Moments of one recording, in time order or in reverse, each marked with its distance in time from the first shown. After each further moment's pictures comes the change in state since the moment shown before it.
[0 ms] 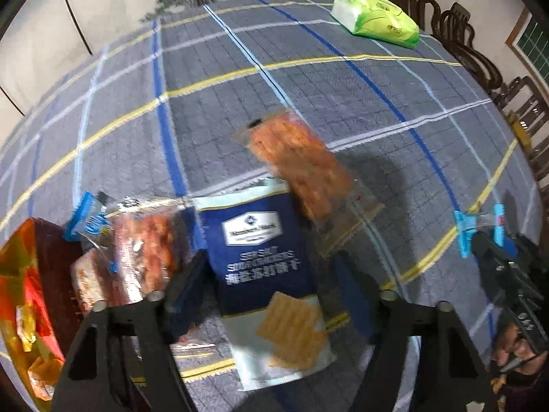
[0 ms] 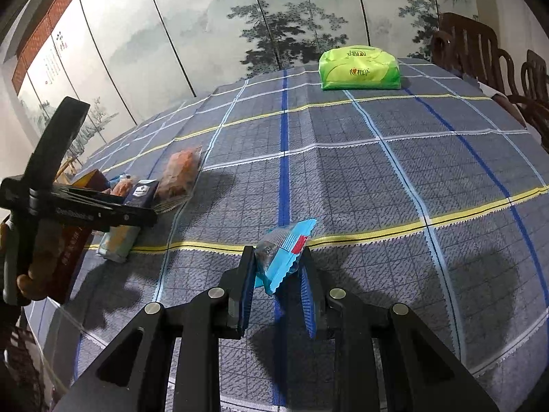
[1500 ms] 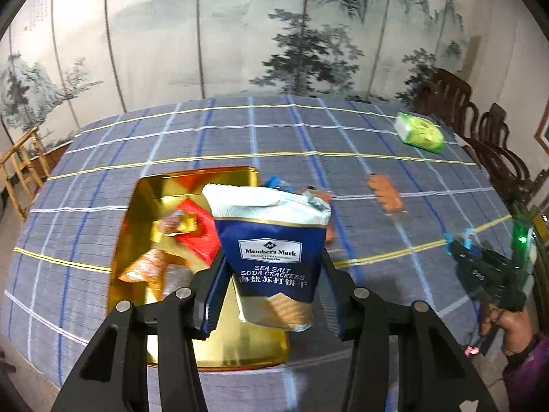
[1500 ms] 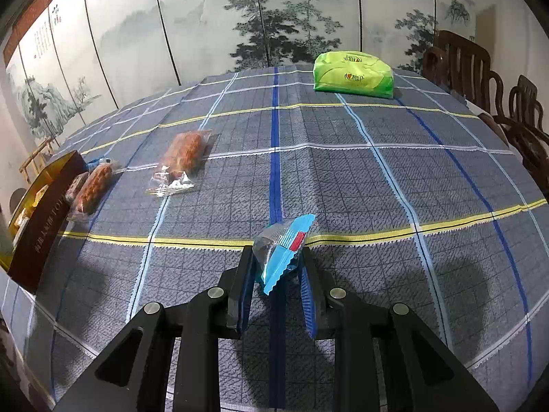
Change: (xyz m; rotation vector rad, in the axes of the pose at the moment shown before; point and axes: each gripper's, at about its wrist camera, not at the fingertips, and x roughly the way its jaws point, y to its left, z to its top) left arm -0.165 0.086 -0.138 -0.289 -0.369 0.137; right arm 0.007 0.022 0.000 -0.076 0.013 -0.139
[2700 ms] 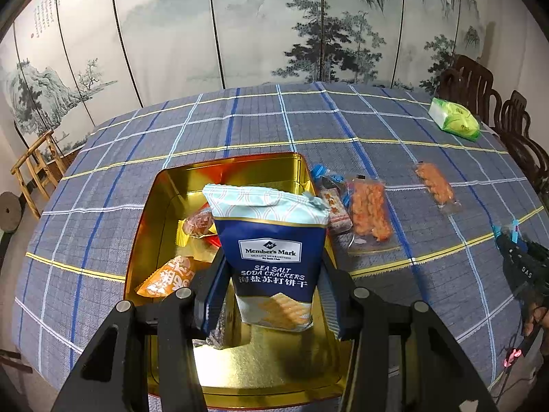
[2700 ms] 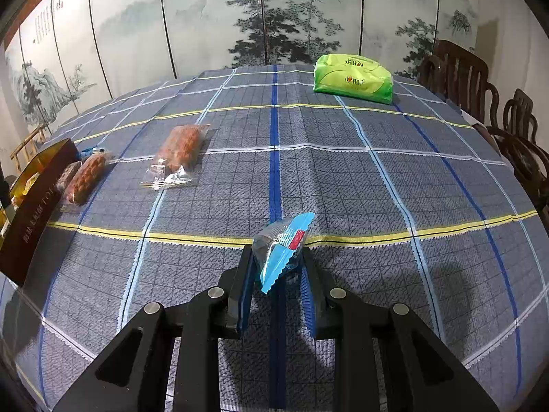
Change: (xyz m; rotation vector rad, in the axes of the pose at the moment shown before) left arm 0.045 0.026 -0.004 0.026 0.023 0.096; right arm 0.002 0.008 0.000 -0.035 0.004 -0.048
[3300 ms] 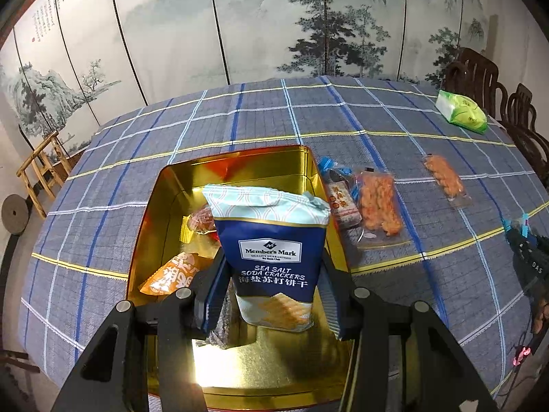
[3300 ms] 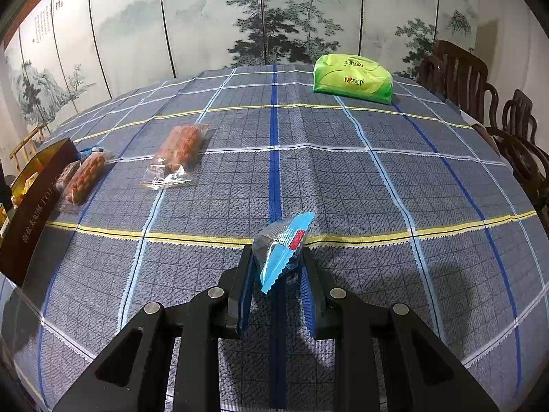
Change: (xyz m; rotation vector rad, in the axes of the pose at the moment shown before) left arm 0.007 0.000 -0.004 0.013 0.016 0.039; right arm 0.000 0.002 0.000 -0.003 0.001 -0.001
